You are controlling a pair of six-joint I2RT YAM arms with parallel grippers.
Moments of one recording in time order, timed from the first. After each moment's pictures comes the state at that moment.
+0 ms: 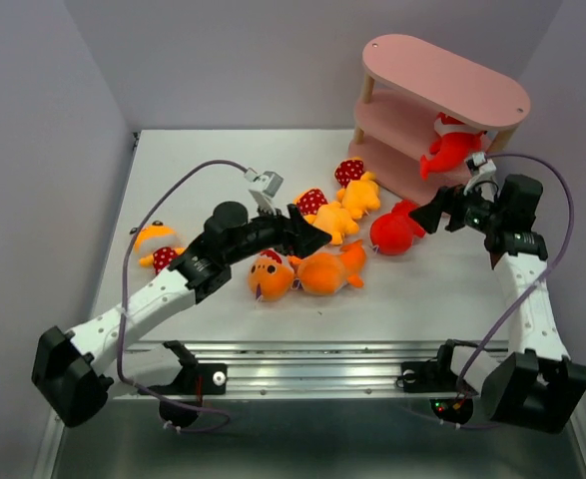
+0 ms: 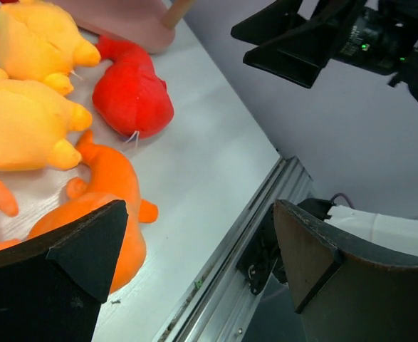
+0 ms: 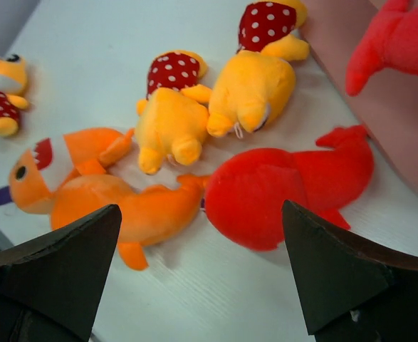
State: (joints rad) left arm -0.70 1.00 0.78 0.11 0.32 -0.66; right arm -0.23 1.12 0.95 -0.31 -0.87 0.03
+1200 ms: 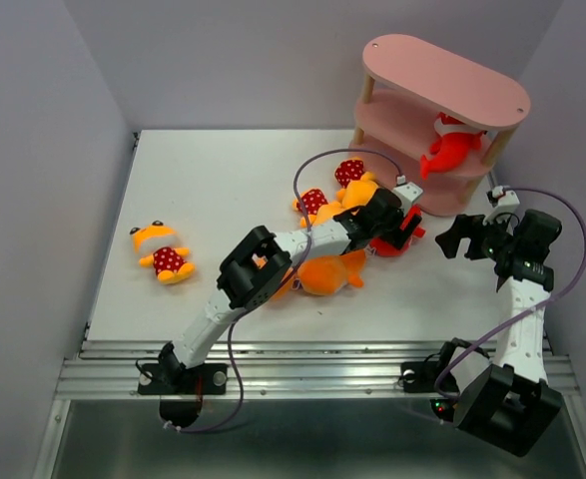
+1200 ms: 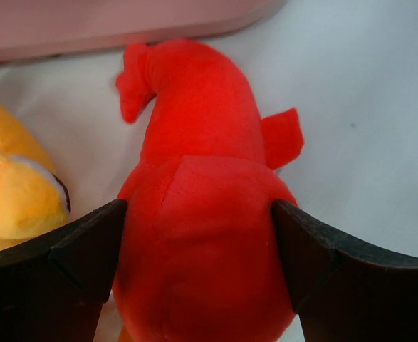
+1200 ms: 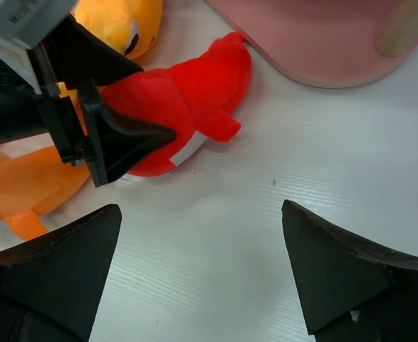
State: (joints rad) left arm -0.99 2.34 1.87 0.00 -0.08 -0.13; right arm -0.46 0.92 0.74 -0.44 -0.71 -0.20
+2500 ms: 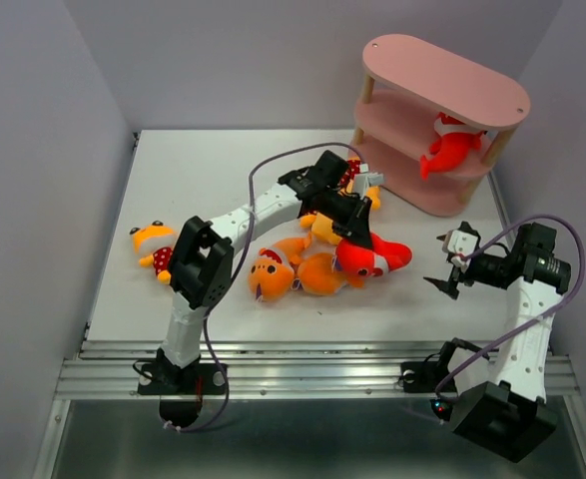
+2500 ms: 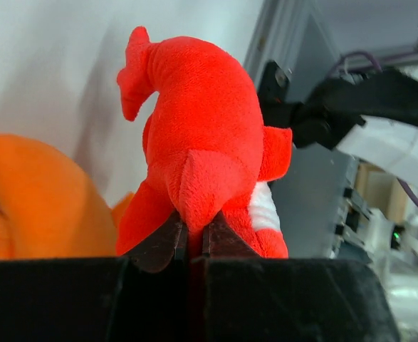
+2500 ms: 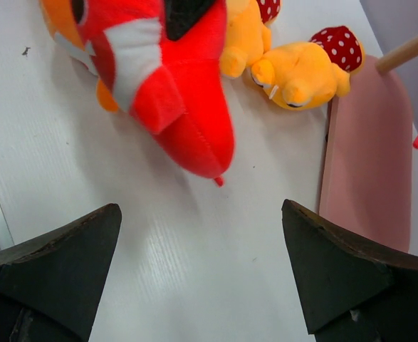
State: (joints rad) left arm -0.77 2.05 1.79 -0.55 0.81 -0.30; right arm -0.48 0.87 0.92 -1.25 -1.12 -1.61
